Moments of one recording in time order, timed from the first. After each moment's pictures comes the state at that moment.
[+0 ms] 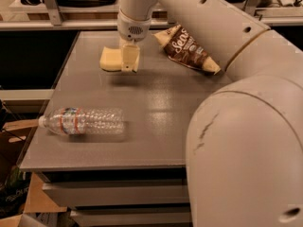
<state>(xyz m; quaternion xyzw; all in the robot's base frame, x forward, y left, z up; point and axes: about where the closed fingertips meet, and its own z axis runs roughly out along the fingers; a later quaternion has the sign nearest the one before) 0.668 0.066 0.883 -0.75 0.64 0.04 0.16</state>
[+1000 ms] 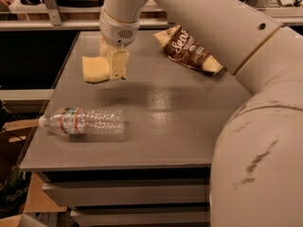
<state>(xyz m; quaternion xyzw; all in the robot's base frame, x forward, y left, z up) 0.604 0.105 0.902 -0.84 0.52 0.06 0.17</state>
